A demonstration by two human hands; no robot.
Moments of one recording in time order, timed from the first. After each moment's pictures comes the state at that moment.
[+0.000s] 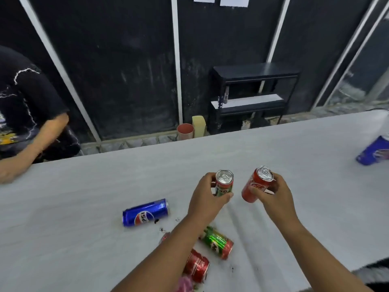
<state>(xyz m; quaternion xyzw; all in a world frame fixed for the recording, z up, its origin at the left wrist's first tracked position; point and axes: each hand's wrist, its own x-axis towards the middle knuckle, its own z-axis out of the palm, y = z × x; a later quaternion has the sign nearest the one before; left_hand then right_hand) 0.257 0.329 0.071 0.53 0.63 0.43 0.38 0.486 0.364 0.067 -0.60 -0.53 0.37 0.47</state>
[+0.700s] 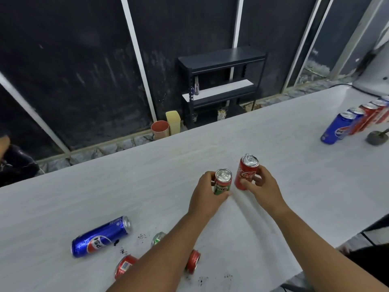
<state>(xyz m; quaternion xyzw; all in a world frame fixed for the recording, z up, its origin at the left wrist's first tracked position) 0.367 0.400 0.036 0.59 0.63 0.35 0.38 0.589 0.421 0.026 -0.61 -0.51 0.41 0.45</state>
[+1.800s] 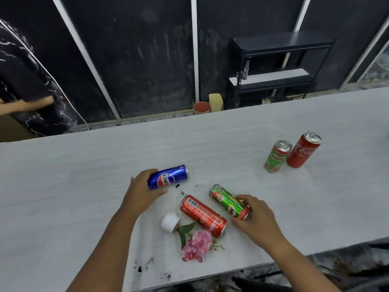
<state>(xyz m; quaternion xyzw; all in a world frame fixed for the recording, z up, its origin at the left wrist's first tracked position) 0.032 0.213 0.017 0.51 0.78 0.28 0.25 0.425 0.230 0.016 -0.57 -0.73 0.31 0.20</state>
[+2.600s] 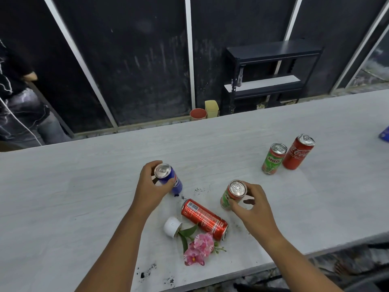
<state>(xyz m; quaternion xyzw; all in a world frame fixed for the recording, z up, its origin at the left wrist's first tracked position) 0.066 0.227 0.046 0.47 0.68 0.48 0.30 0.400 0.231 0.039 -0.52 -0.62 0.41 0.42</state>
